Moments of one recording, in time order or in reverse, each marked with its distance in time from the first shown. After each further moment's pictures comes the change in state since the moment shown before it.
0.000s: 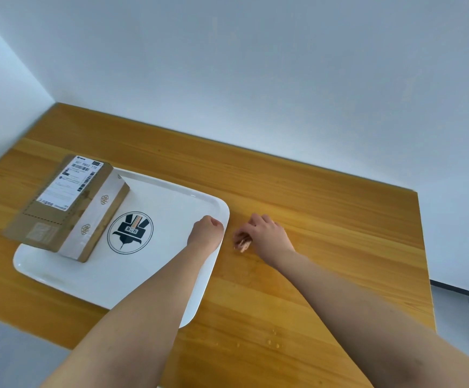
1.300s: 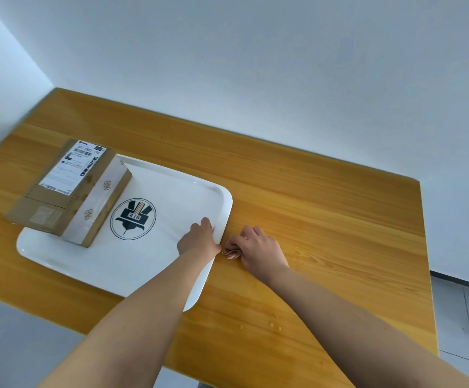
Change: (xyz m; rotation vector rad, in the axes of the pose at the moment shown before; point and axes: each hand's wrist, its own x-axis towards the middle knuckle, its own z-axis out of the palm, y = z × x) left_hand -0.027 -0.037 0.000 0.554 -0.046 0.084; right_hand -0.036 -0.036 0.033 -0.011 0.087 -0.073
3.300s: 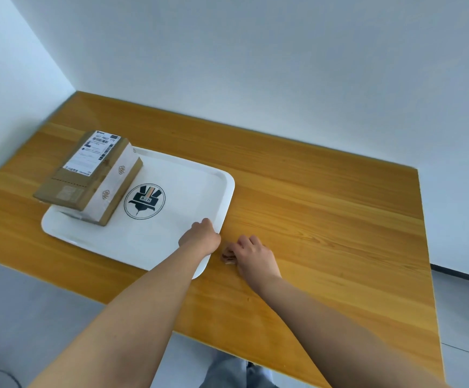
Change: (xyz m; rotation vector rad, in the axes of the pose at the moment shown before) left_hand -0.046 -0.024 0.003 -0.064 -0.050 -0.044; right_hand -0.047 -0.053 0.034 -0.073 0.079 0.022
